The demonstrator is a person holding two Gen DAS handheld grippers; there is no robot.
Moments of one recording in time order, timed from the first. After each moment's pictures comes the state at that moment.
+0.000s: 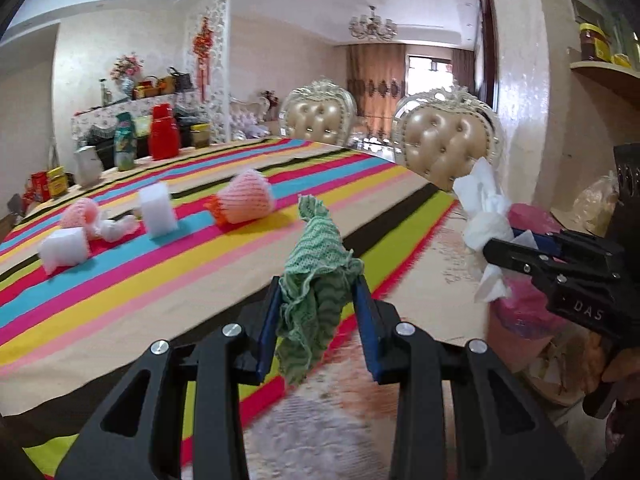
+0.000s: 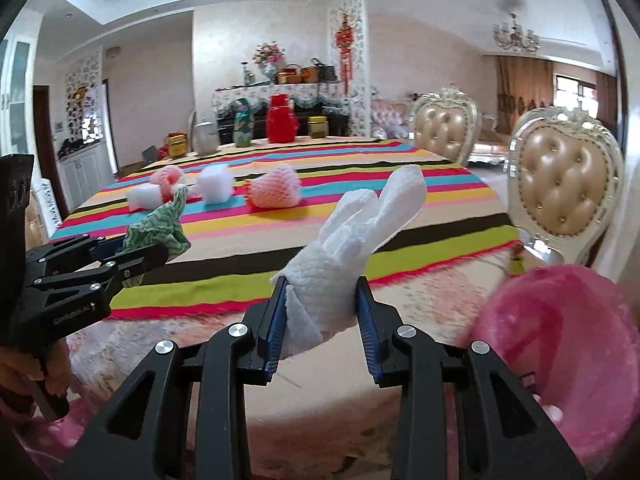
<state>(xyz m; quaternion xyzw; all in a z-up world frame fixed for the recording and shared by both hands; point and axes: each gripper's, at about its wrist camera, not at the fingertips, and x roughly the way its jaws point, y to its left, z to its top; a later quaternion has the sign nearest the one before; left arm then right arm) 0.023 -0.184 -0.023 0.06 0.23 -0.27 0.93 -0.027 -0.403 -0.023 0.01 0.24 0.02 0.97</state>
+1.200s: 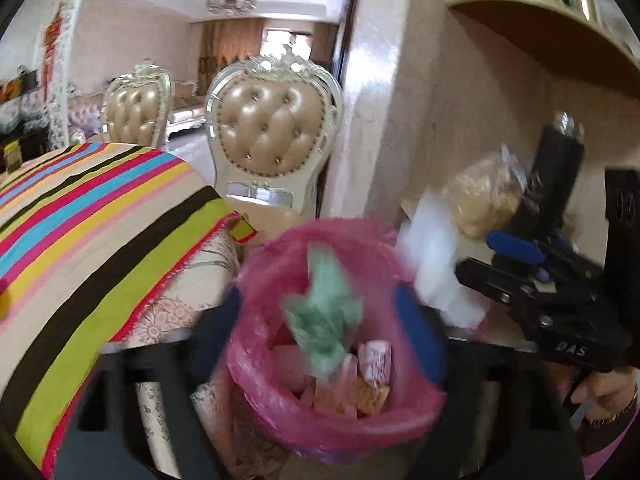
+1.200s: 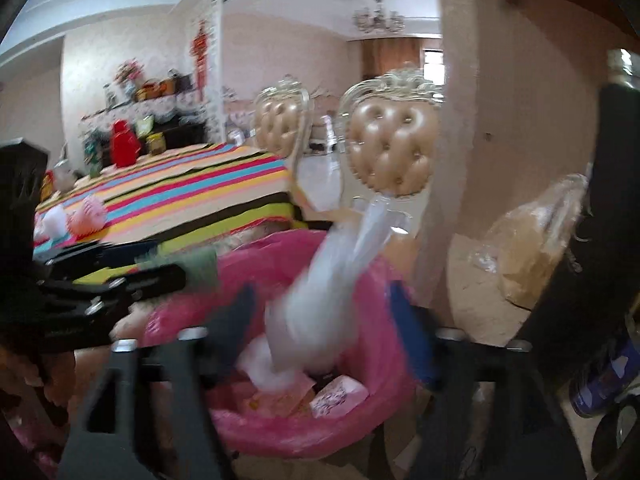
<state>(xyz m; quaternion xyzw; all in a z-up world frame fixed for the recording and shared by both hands) 0.031 -0.457 -0.024 0.06 0.26 -0.52 0.81 -0.105 -0.611 -0.017 0.07 0.23 -0.20 0.95</state>
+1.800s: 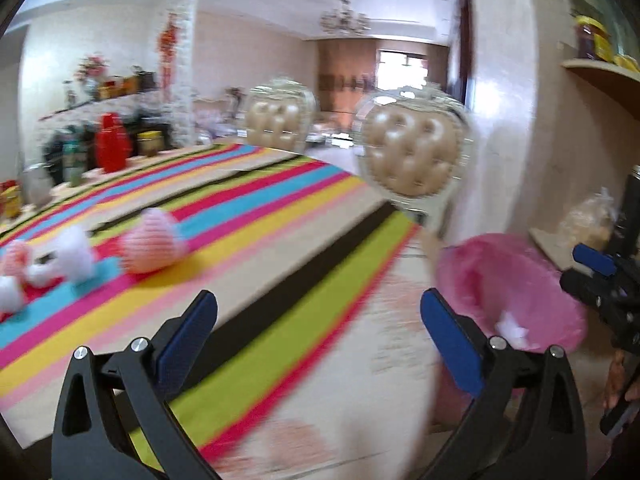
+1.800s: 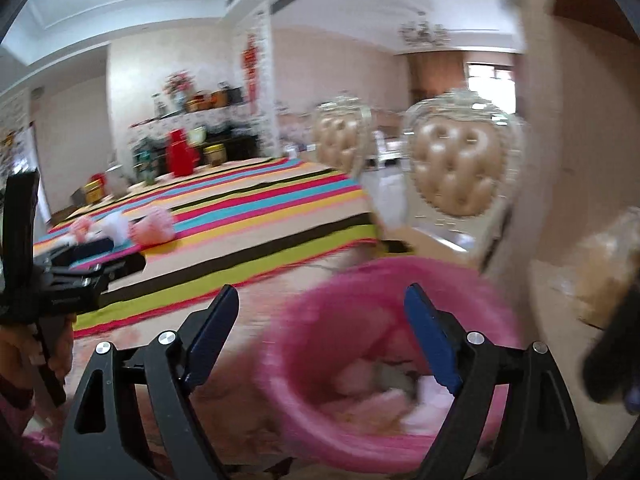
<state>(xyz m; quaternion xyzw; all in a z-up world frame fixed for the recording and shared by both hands) 0.070 -0.289 0.003 0.06 0.24 -0.30 0.92 -0.055 -0.512 -0.004 0.05 0.22 -0.08 0.97</state>
